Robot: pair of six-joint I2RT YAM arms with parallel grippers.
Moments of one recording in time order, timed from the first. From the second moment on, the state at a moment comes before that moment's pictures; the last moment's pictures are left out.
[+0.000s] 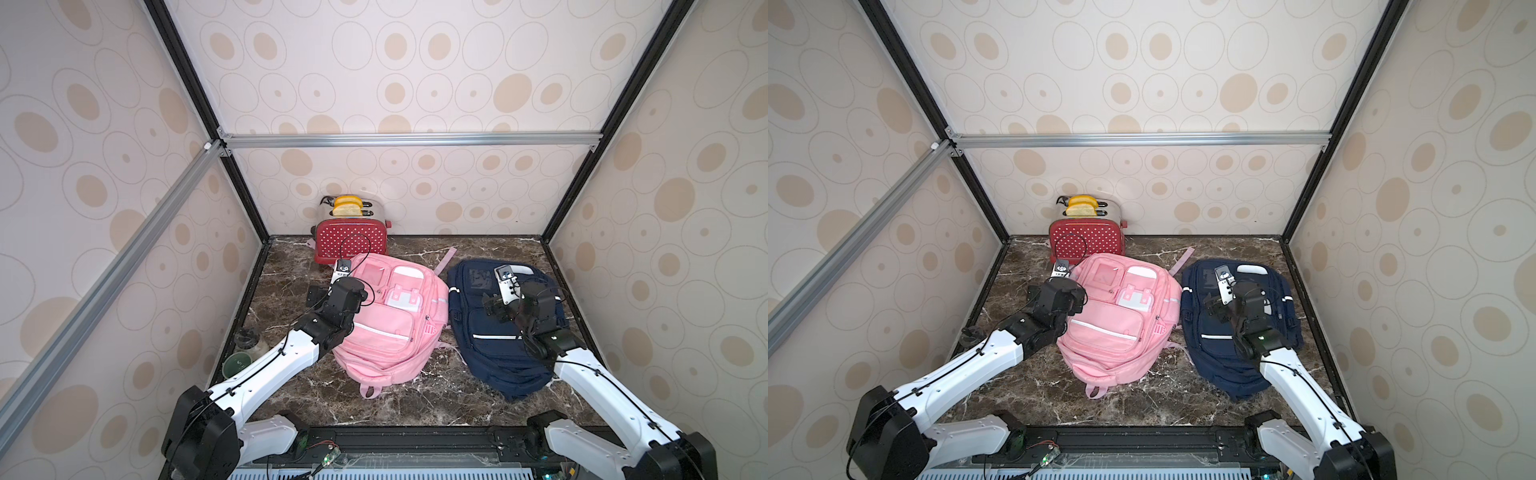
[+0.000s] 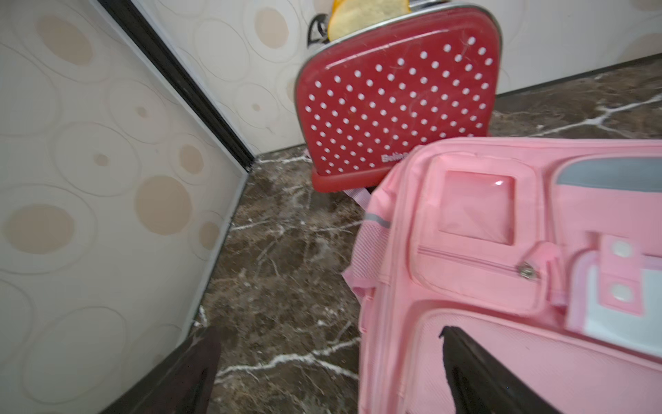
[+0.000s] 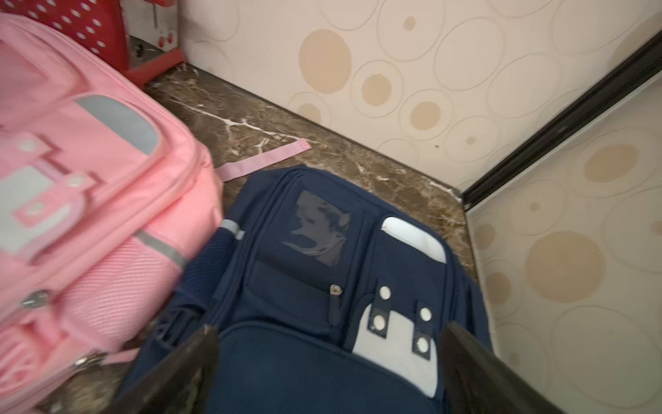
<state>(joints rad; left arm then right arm) -0.54 1.21 0.82 -0.18 -0.82 0.01 0.35 1.03 0.61 0.00 0.25 -0.34</state>
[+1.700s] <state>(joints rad) -0.04 1.55 0.38 0.80 -0.45 0.05 0.03 1.54 0.41 0.71 0.13 -0.23</state>
